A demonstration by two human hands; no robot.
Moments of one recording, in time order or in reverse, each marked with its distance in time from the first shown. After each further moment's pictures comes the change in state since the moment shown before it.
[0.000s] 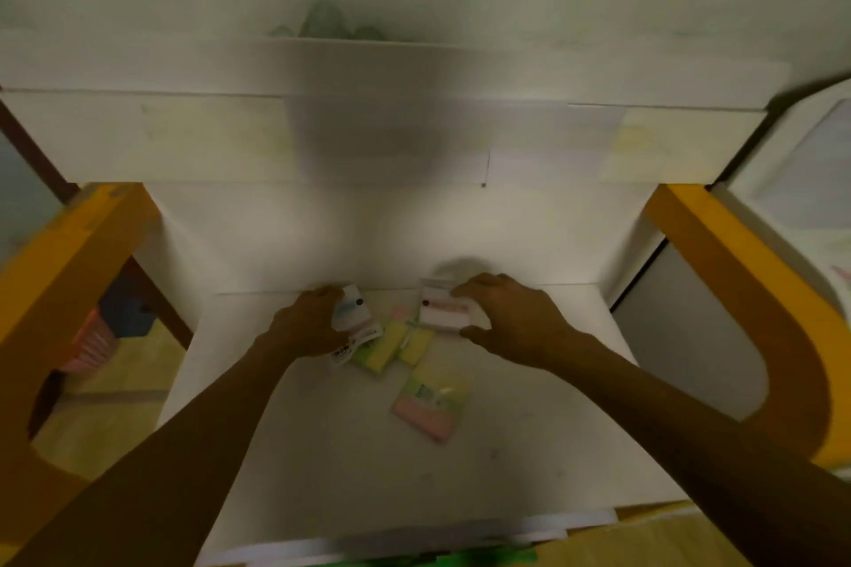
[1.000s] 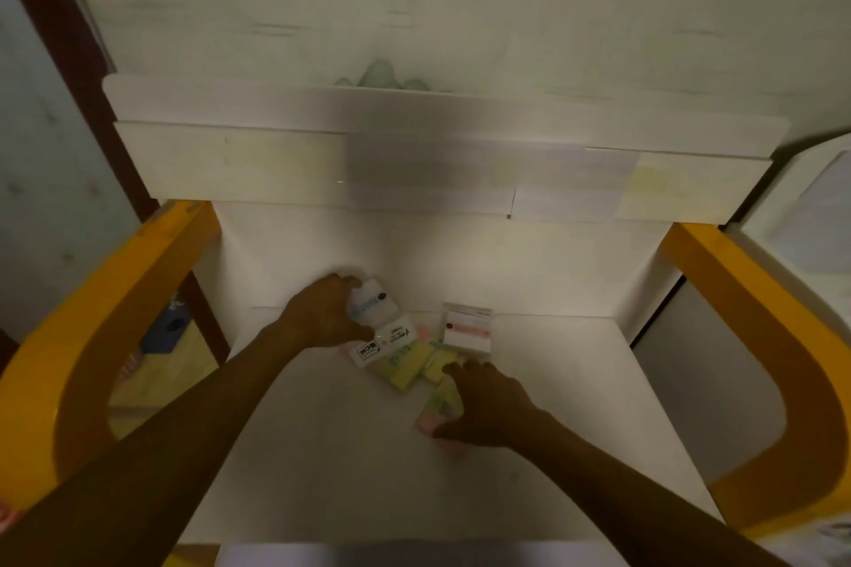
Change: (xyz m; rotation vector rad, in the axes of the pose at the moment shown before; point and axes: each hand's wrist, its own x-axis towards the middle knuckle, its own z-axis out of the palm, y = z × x) left_hand -0.038 0.001 -0.055 -0.198 0.154 0.054; right_hand -0.013 -0.054 0.071 0.012 -0.284 0.104
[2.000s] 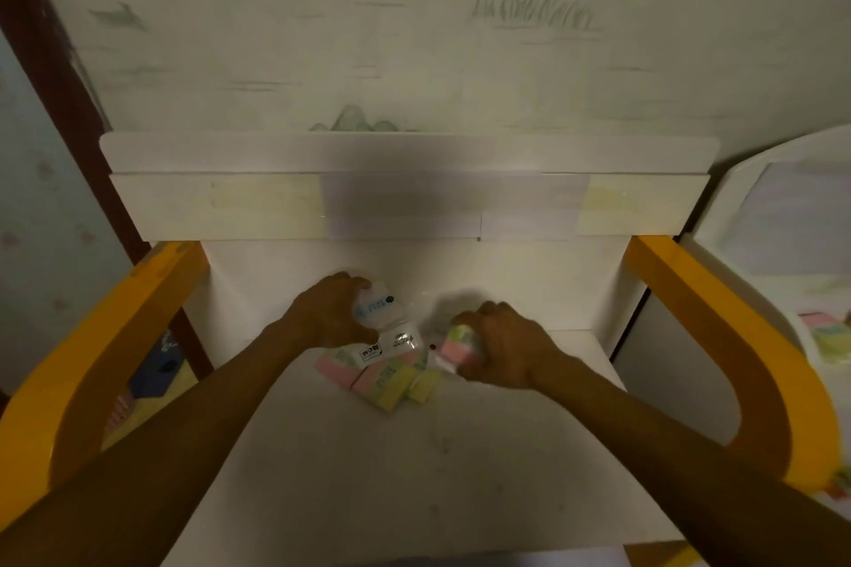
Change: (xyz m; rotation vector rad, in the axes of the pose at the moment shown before) left_hand -0.010 0.052 -0.033 0.164 0.023 0.115; right_hand -0.028 0.033 -0.098 0.026 0.249 -0.063
